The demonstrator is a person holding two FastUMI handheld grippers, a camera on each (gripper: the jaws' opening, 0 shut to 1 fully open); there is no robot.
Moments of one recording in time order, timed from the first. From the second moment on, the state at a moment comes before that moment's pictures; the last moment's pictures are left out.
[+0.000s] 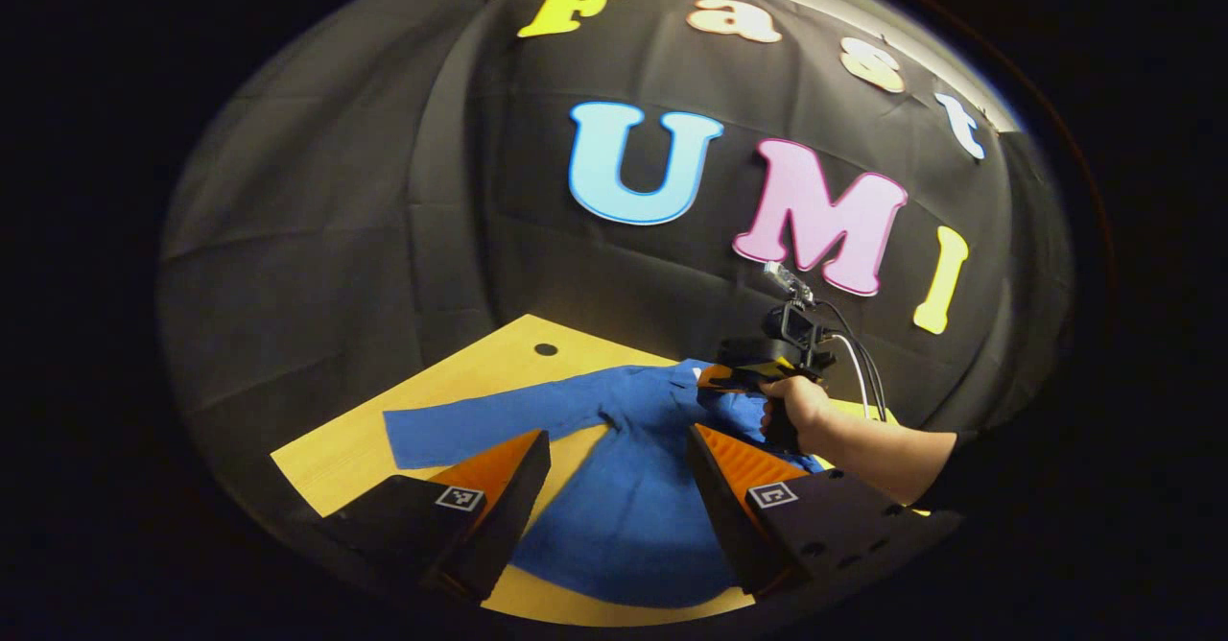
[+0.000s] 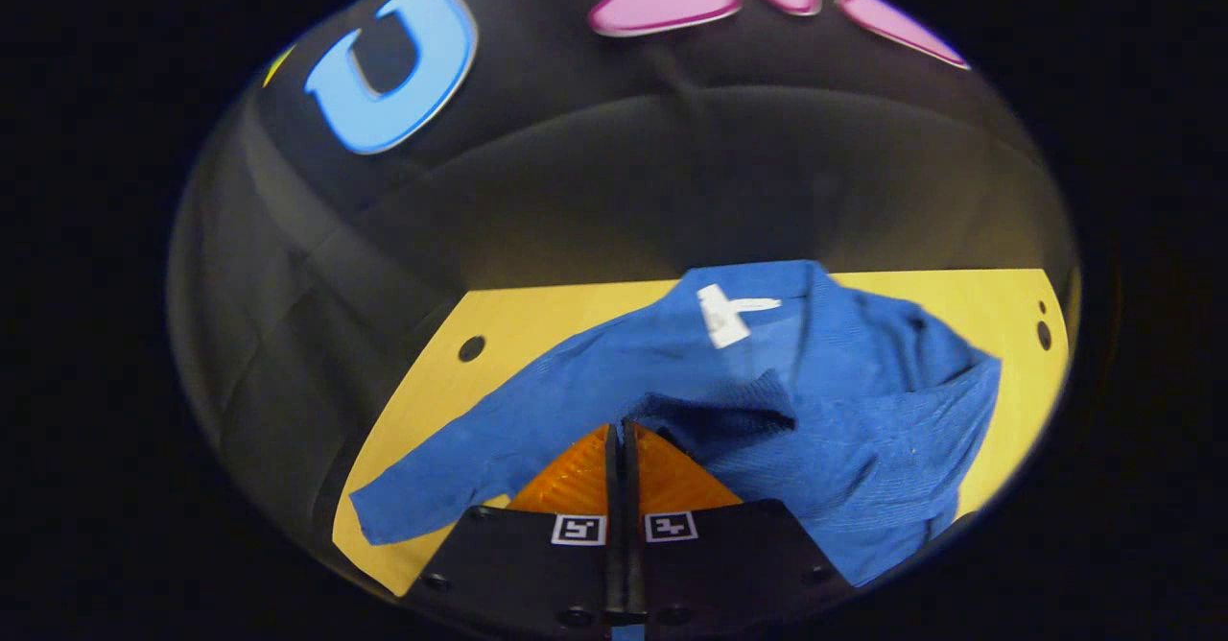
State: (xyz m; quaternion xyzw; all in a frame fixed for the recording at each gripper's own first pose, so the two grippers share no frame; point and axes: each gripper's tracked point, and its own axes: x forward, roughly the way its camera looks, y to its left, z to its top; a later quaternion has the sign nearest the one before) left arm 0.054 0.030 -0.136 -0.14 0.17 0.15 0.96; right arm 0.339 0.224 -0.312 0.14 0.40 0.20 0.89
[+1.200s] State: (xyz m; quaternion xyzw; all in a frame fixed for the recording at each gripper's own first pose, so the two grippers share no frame) left arm 0.087 0.249 -0.353 -0.18 0.36 0.35 0.84; right arm 0.250 0.159 -0.272 0.08 0.21 0.20 0.95
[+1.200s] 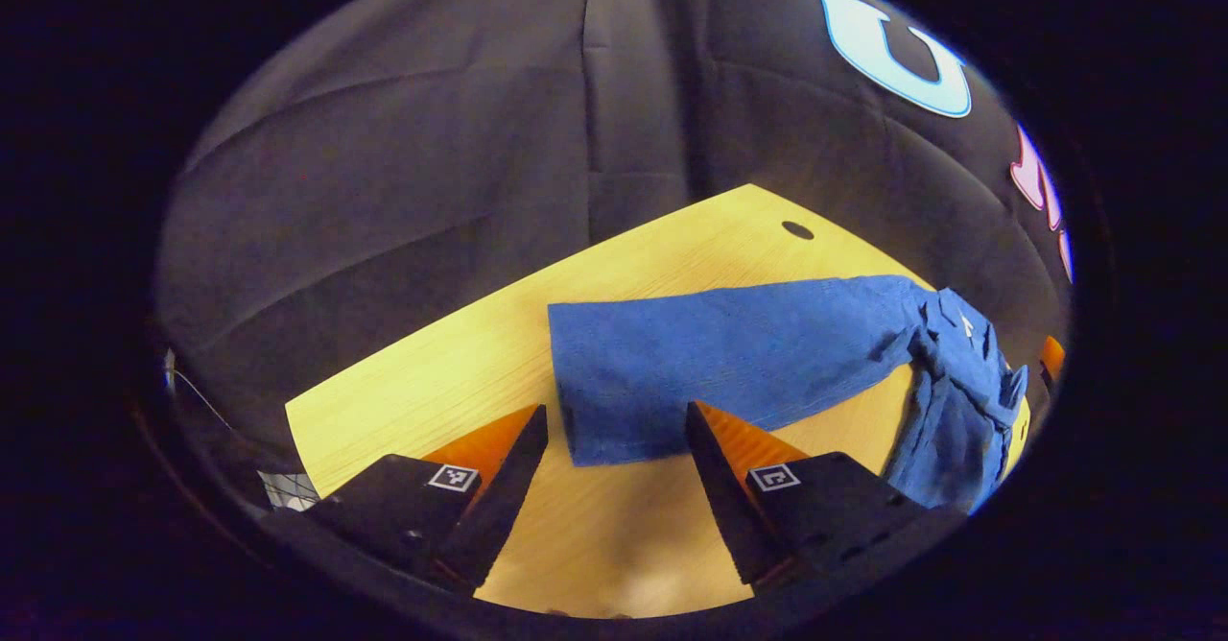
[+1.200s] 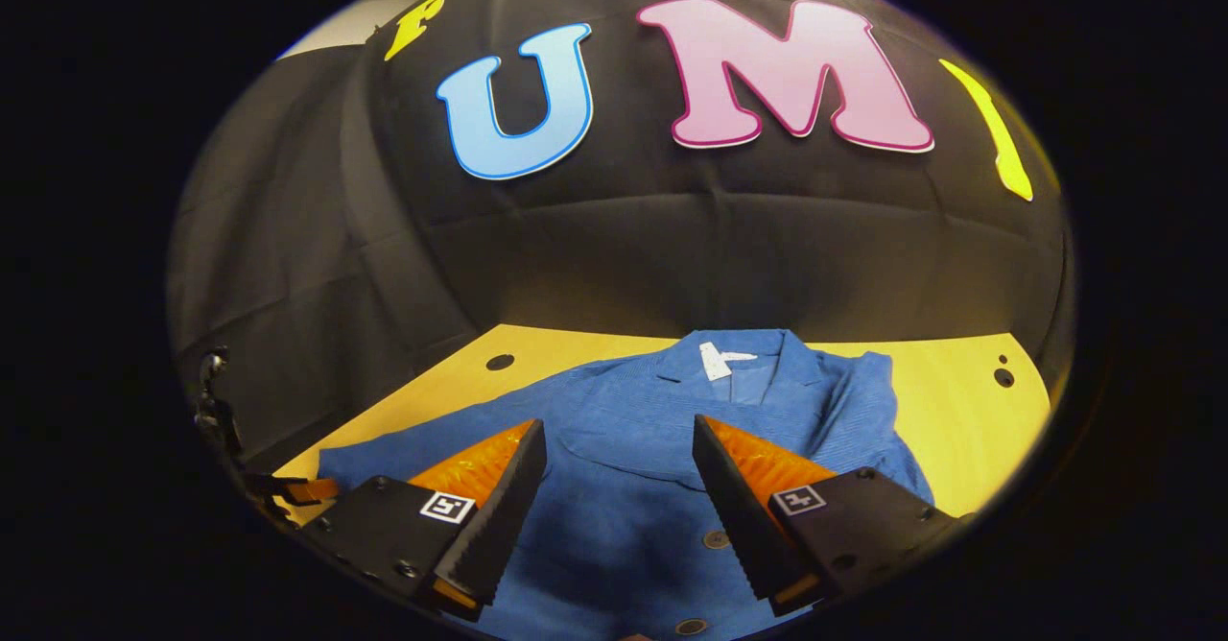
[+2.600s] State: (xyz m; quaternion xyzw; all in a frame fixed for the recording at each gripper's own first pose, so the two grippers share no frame) left arm 0.308 0.097 -0.149 -0.13 0.18 0.14 0.97; right arm 0.224 -0.042 -0.288 0.12 0.23 0.05 0.96
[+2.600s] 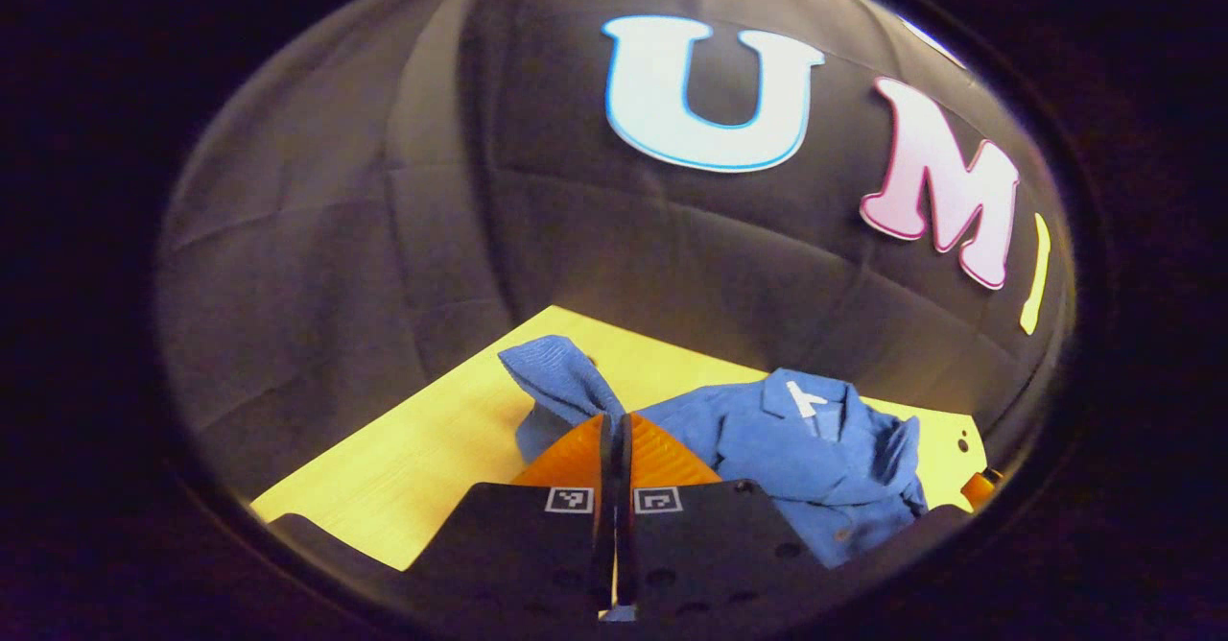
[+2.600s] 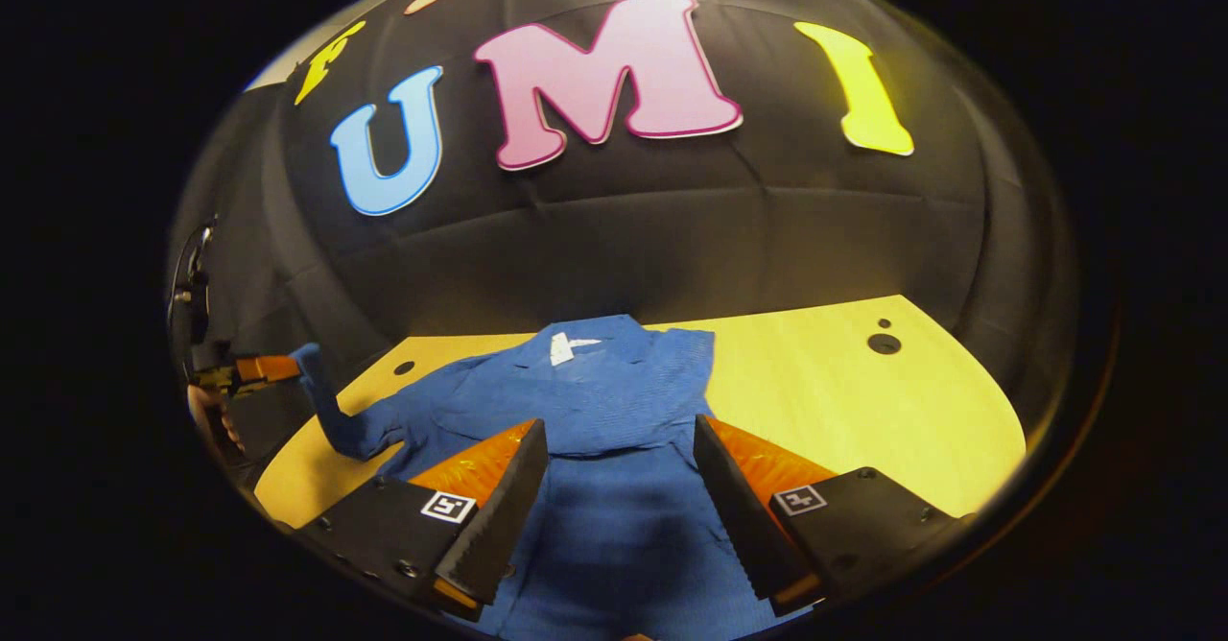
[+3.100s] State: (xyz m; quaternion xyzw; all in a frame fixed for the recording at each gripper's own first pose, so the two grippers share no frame) left arm 0.429 -0.208 -0.176 -0.04 0.19 -0.09 0.98; right arm 0.173 -0.131 -0.319 0.13 0.27 -0.02 0.95
